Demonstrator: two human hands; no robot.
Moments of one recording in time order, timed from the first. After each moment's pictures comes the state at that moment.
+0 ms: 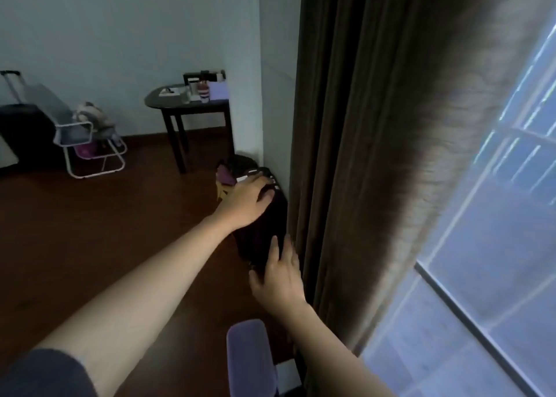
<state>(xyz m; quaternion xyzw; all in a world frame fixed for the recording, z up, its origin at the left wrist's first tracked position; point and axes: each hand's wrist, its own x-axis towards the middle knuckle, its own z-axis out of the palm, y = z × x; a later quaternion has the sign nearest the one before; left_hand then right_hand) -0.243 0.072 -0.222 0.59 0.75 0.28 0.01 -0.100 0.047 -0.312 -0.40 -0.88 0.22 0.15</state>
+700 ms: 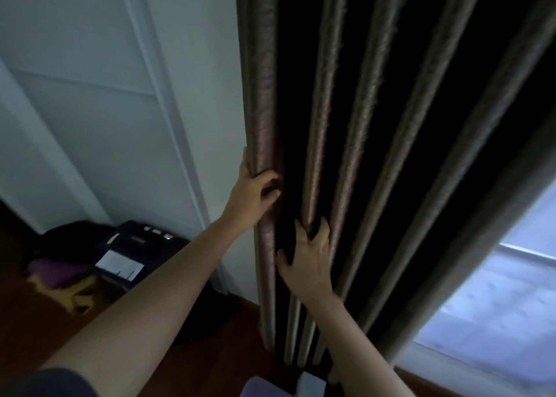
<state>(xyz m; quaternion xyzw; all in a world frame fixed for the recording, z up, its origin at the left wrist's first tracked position) -0.351 0.312 -0.234 0.84 0.38 0.36 0.16 -0.253 0.187 -0.293 -0.76 -0.56 0.12 0.30</state>
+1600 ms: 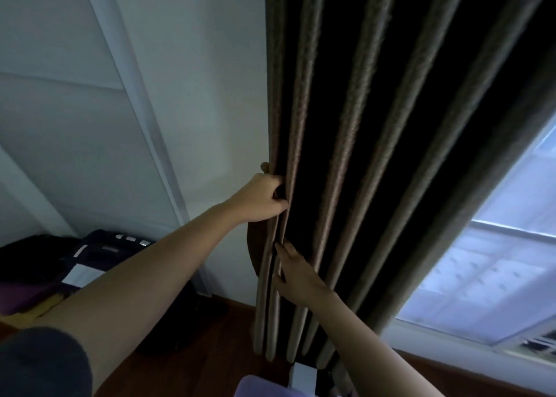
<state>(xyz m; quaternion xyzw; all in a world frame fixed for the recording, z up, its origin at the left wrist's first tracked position) -0.339 0.302 -0.206 0.90 0.29 0.16 0.29 -0.248 0.189 -0.332 -0.71 -0.65 0.24 0.14</state>
